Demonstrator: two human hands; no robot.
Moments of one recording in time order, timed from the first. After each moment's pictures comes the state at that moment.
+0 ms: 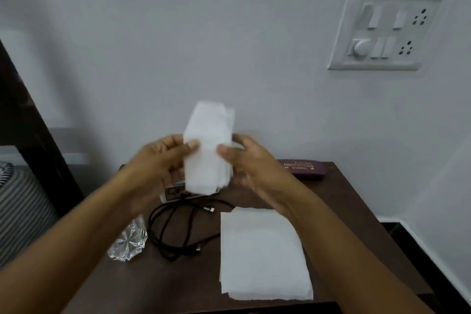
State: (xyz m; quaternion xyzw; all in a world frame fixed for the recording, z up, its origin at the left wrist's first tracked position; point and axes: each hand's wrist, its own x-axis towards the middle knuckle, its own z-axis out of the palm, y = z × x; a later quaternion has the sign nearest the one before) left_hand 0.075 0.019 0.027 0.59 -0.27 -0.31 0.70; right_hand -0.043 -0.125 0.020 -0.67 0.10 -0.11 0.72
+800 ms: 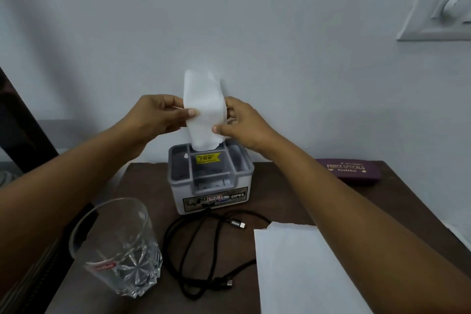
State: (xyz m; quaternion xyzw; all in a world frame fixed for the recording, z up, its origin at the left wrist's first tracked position) left_hand 0.220 -0.015 0.015 0.75 -0.30 -0.17 0.56; right_hand 0.122 -0.174 -0.012 -0.85 0.10 -0.18 0.49
